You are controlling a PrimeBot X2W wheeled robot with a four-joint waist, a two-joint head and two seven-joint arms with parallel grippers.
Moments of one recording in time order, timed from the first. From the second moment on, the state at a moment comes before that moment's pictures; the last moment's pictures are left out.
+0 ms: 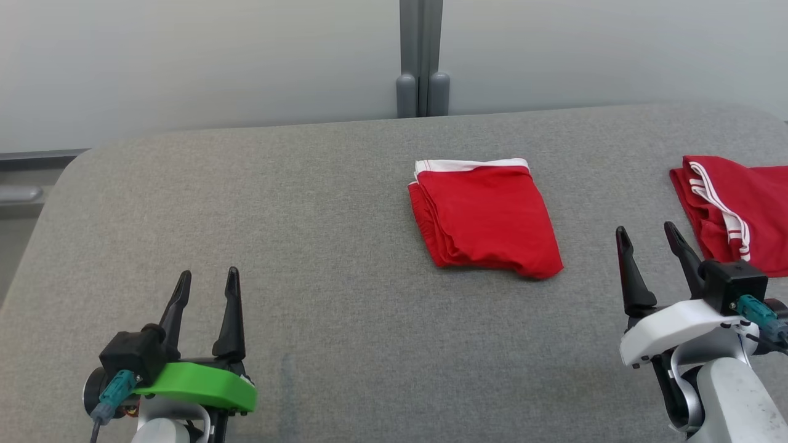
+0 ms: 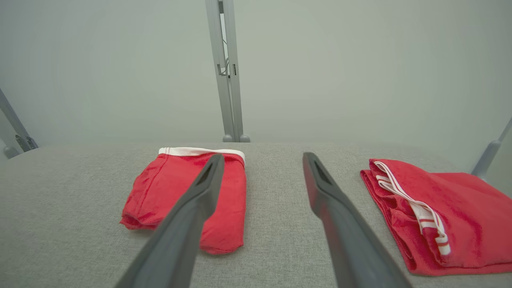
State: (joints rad) left arm -0.11 0.08 -0.07 0.28 -0.32 -0.13 -0.26; right arm -0.16 -0.15 -0.01 0.22 0.17 0.13 -0.14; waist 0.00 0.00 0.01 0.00
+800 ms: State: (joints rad) left arm -0.12 0.08 -0.07 0.30 -0.32 -0.13 -0.26; right arm -0.14 -0.13 0.01 0.25 0.17 0.13 -0.13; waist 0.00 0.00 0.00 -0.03
